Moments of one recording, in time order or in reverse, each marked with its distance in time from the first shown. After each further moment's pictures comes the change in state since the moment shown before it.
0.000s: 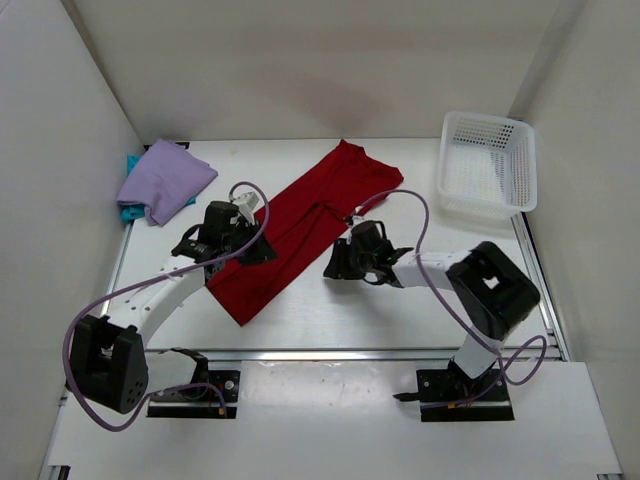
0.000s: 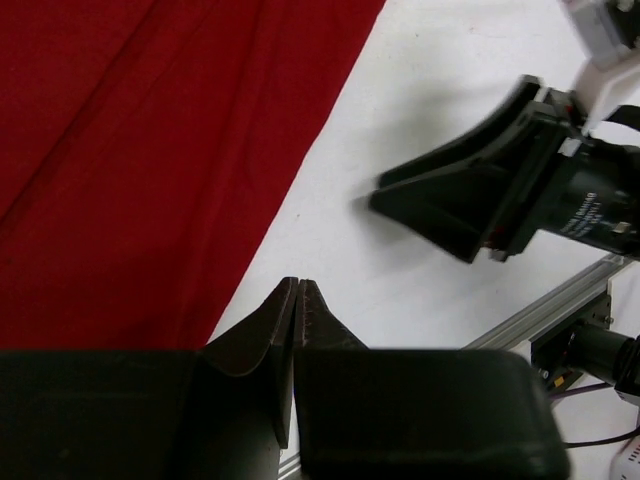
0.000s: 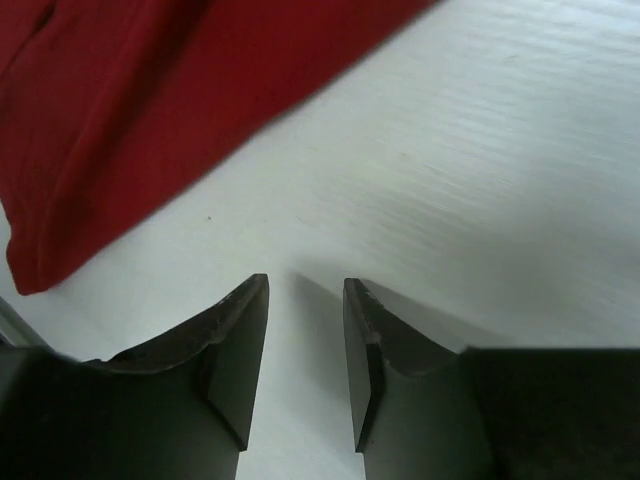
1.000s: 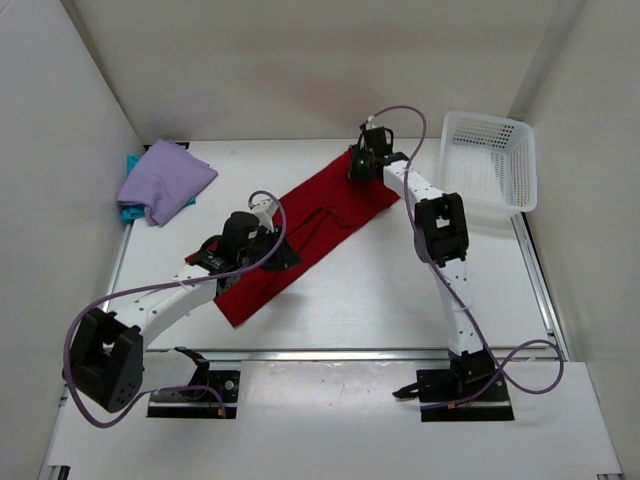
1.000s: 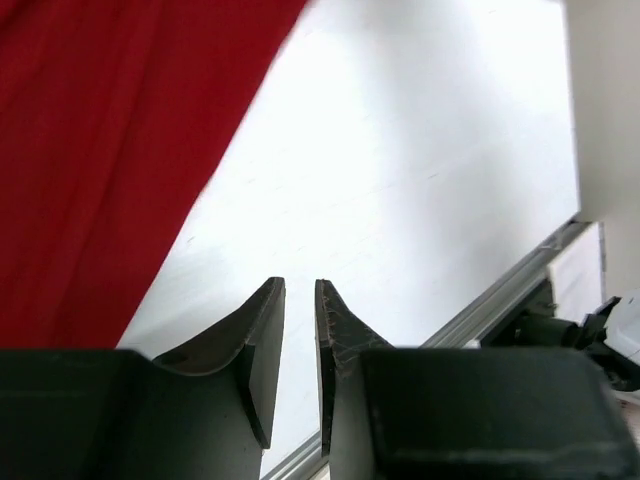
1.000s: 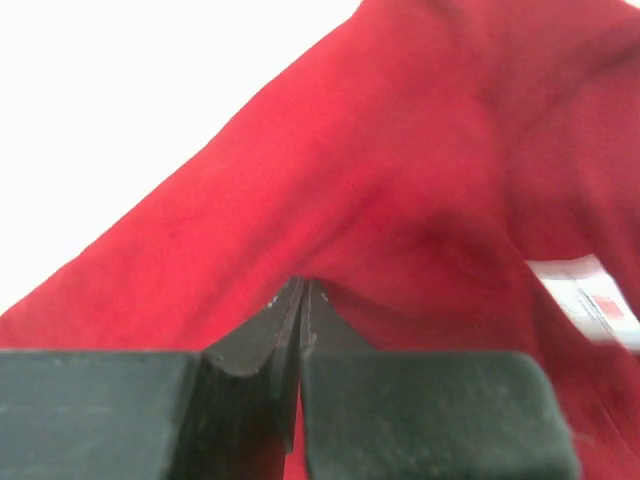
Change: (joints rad) left arm -0.183 0.024 -0.071 0.254 -0.032 -0.150; right arm -0.340 0.789 1.217 -0.408 0.042 -0.216
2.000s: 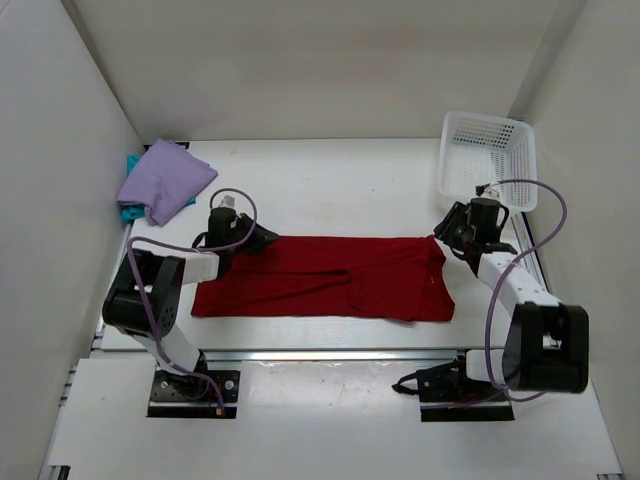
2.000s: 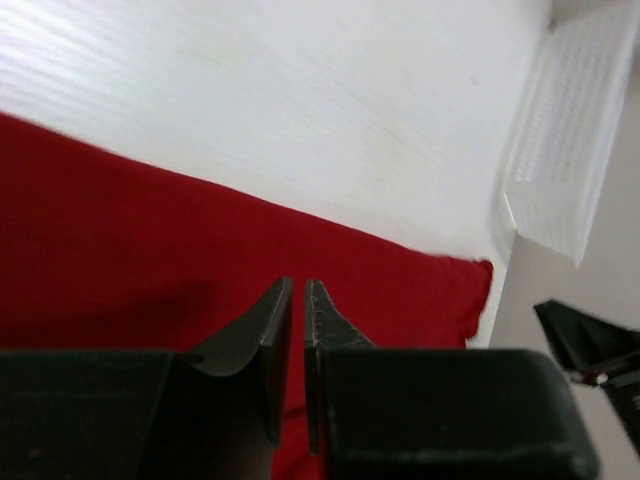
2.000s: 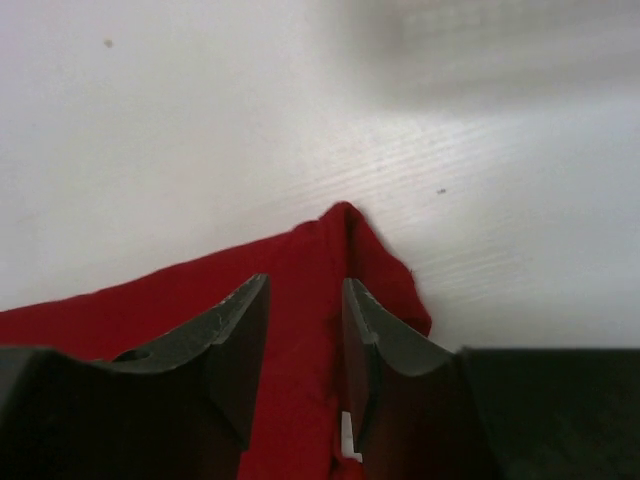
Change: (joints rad) left arm 0.320 0.407 -0.082 0.487 0.005 -0.378; right arm -0.371 -1.124 -1.305 0.234 0.080 0.050
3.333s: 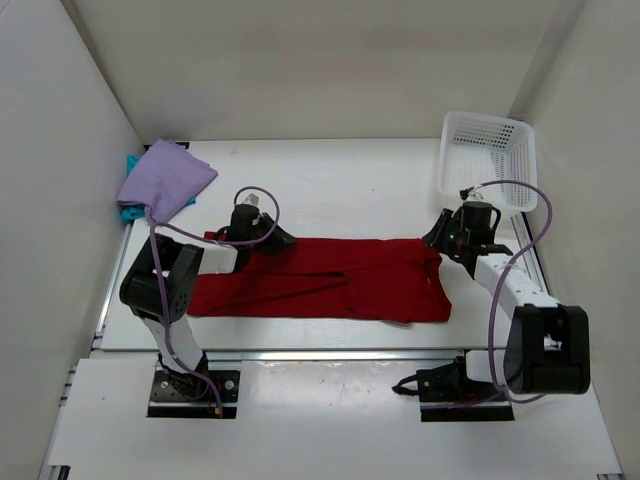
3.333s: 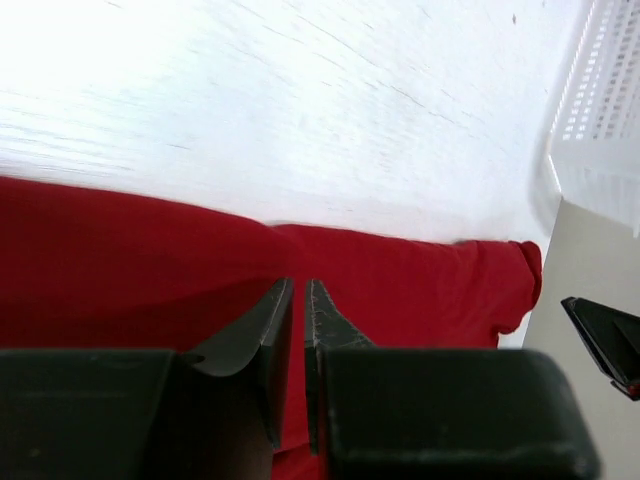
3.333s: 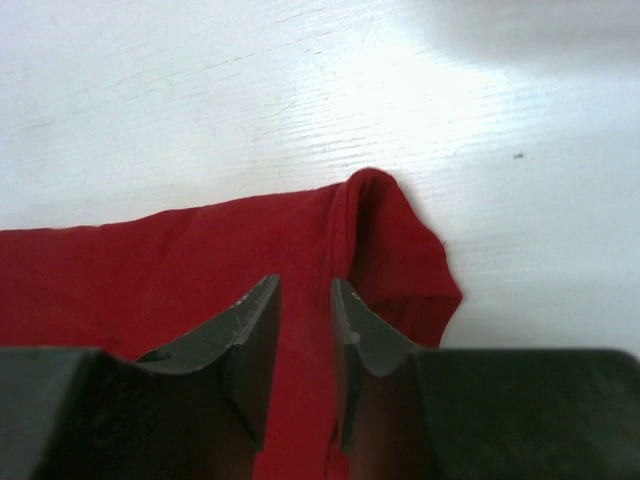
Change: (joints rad) left arm -0.154 0.106 0.120 -0.045 -0.048 0.050; right arm 0.063 -0.062 -0.025 -0.055 -0.087 -0.058
